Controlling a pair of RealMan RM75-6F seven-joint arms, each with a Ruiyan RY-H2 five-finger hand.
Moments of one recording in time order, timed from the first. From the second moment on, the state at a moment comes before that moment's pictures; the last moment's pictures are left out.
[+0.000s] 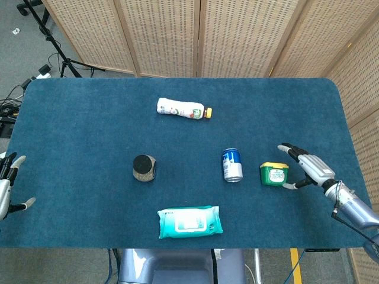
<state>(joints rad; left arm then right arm) -0.13 -1.11 -0.08 -1.59 1.35 1.38 0.03 0.63 -1.19 -0.13 -1.08 -1.63 0.99 0.91</state>
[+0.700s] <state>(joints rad) -0.13 -1.11 -0.08 -1.59 1.35 1.38 0.03 0.53 -1.39 -0.04 -1.07 -1.55 1.08 0.44</state>
